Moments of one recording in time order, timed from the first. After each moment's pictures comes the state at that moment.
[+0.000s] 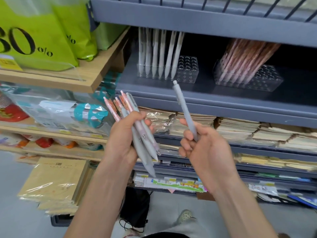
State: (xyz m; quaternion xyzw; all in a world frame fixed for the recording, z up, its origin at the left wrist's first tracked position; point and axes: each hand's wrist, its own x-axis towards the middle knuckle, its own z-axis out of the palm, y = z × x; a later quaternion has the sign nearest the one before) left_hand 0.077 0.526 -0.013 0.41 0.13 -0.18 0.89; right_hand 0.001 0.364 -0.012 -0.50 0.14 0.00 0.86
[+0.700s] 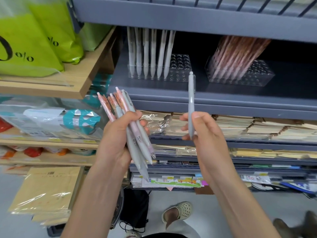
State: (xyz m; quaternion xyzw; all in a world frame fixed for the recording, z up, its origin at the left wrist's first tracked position) left_hand 0.089 0.529 -0.008 0.41 0.11 -0.19 0.89; right_hand 0.014 0.369 -0.008 -0.69 0.19 -0.15 0.69
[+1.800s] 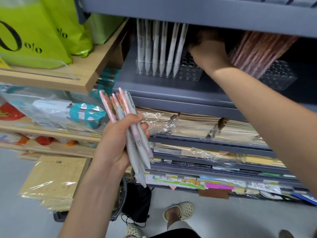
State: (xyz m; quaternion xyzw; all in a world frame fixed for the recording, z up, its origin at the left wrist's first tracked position) left_hand 0.087 0.538 -0.016 0.44 0.11 -0.20 0.87; right_hand 0.225 0.300 0.059 -0.95 0.12 -0.18 0.22
